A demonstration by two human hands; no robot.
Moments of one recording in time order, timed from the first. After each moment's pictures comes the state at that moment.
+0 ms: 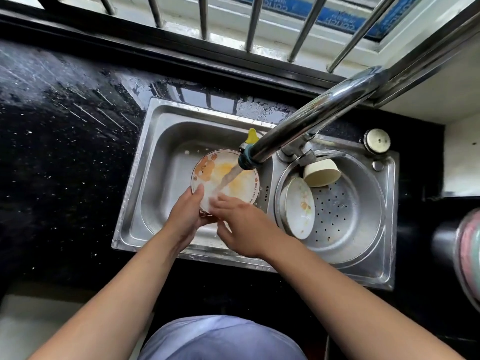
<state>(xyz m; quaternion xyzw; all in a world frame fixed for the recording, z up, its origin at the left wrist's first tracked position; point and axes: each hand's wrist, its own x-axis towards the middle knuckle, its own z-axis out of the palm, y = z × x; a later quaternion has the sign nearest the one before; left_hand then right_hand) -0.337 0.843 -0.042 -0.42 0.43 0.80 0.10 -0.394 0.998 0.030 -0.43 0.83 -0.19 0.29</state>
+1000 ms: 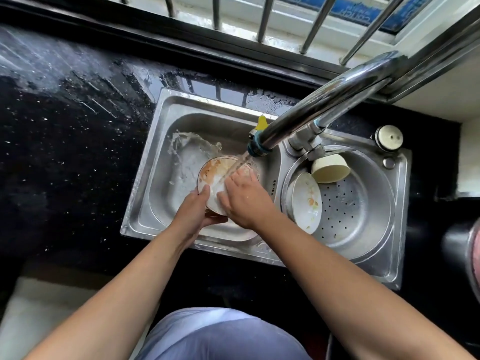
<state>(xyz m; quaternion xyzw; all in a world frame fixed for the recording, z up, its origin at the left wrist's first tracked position) -0.319 0.848 -0.052 -0.44 0.45 0.77 0.11 -0.413 0.975 -0.004 -0.38 0.88 -0.04 0.27</state>
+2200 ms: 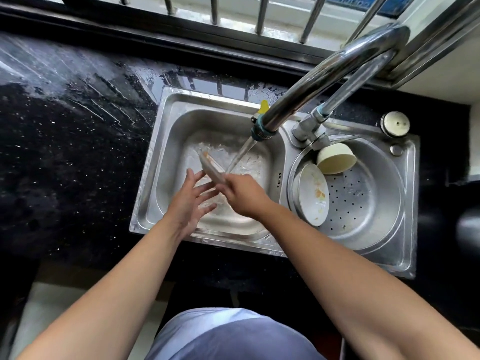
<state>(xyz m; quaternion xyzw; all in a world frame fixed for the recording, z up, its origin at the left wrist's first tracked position) -0.314 0.826 -0.036 -0.44 0.41 0.79 0.10 -0.404 0.961 -0.017 -0.27 0.87 -0.25 0.34</state>
